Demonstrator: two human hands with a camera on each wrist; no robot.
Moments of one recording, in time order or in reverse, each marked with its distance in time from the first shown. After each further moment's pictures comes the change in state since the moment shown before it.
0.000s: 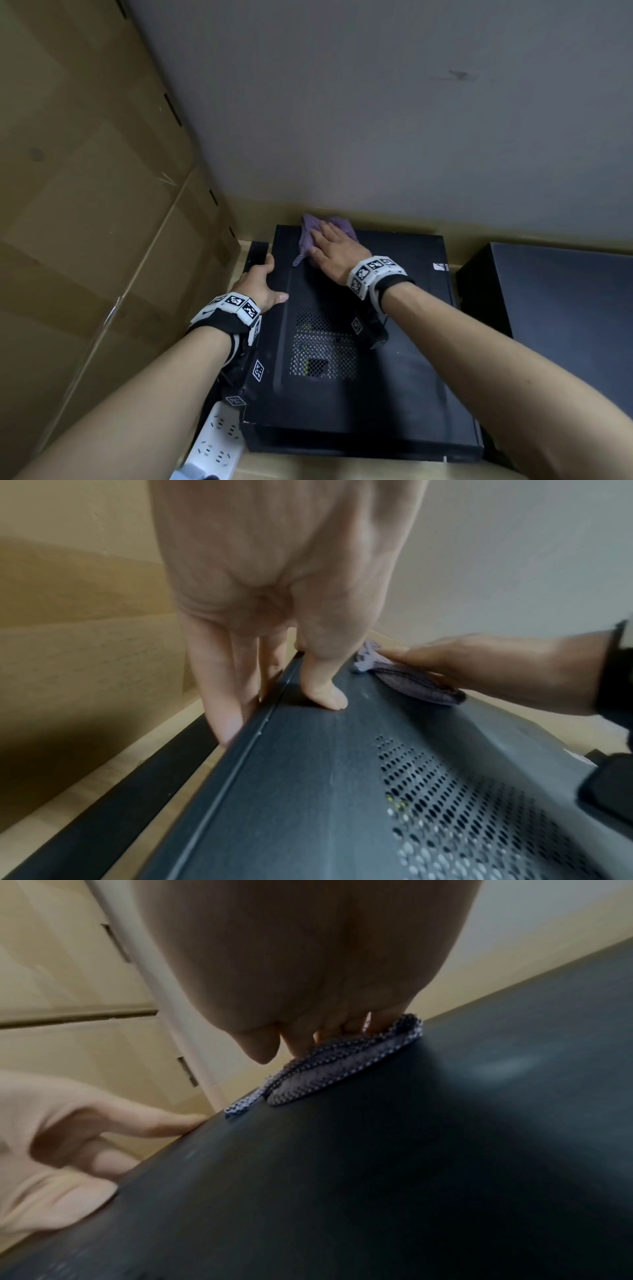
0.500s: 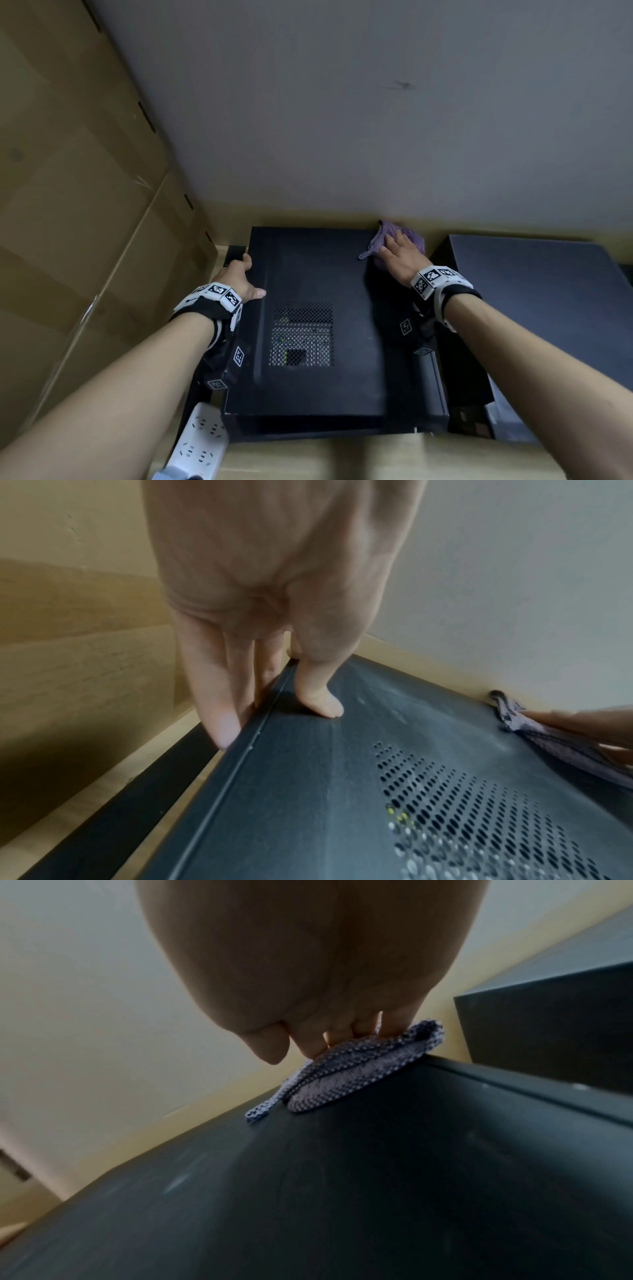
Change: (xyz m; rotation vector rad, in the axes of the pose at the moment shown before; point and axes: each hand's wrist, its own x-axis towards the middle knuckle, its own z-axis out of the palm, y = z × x) left_hand -0.014 0.019 -0.012 0.151 -0.013 0.006; right_hand -0.095 0.127 -0.013 0.140 0.060 0.407
